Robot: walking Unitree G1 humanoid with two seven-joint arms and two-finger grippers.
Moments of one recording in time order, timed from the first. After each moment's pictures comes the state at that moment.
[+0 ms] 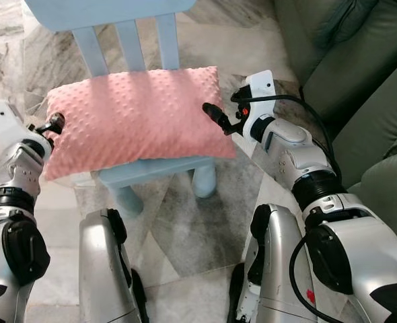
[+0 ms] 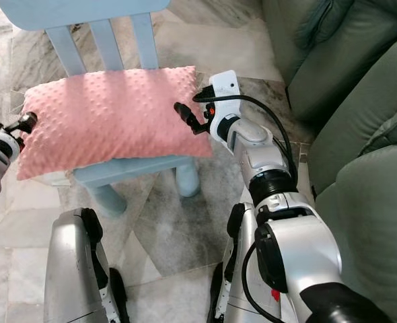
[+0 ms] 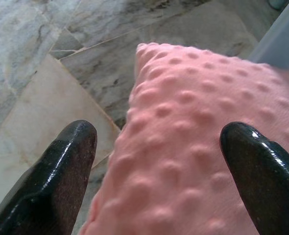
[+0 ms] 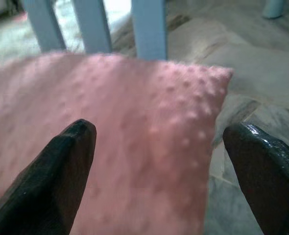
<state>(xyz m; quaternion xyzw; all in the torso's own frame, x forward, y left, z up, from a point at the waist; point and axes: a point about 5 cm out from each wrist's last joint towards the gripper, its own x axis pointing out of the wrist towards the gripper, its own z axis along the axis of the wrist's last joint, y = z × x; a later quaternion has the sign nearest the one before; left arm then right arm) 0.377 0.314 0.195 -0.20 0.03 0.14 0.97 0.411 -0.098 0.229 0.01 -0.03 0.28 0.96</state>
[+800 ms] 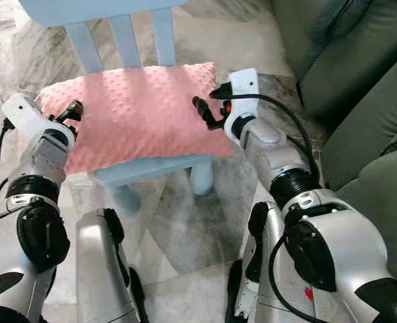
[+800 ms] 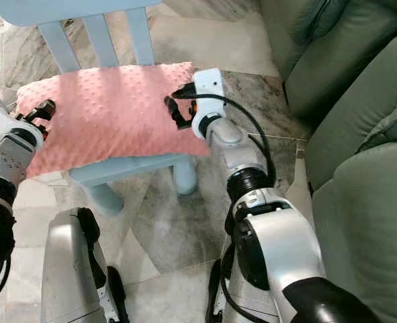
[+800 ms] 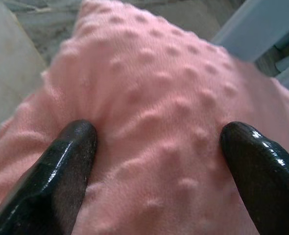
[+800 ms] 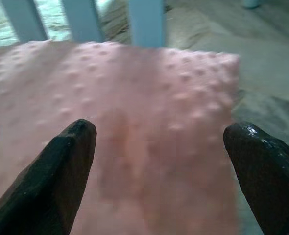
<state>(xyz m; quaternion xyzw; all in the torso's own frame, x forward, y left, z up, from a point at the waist) 0.395 0.272 0.194 -0.31 0.02 0.12 0.94 0.409 -0.053 0.218 0.00 -0.01 0.24 0.97</state>
